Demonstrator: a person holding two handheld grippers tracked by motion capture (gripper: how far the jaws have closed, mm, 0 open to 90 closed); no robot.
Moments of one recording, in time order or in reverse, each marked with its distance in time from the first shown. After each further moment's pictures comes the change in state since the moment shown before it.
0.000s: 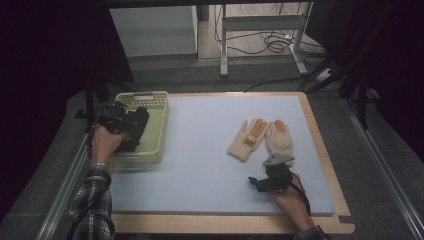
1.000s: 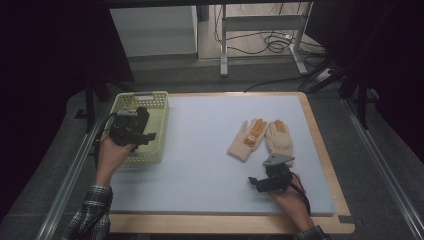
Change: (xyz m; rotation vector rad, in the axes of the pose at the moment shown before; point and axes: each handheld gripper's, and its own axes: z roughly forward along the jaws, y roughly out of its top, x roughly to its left) left arm -0.067 -0.031 -0.045 -0.278 -0.224 0.183; right arm 0.000 0.000 0.000 0.002 -0.001 -0.001
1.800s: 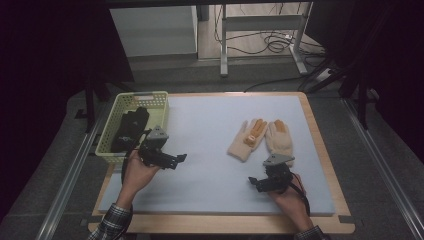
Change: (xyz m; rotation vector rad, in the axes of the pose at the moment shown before) left arm -0.103 -0.012 0.018 -0.067 -0.169 0.183; right arm 0.000 0.000 0.000 0.000 -0.004 0.002
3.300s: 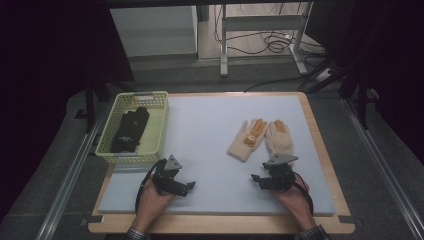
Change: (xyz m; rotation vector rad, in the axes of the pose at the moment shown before) left arm -0.036 -0.072 0.054 0.099 0.002 -0.005; right arm -0.003 0.000 -0.009 -0.012 0.011 0.031
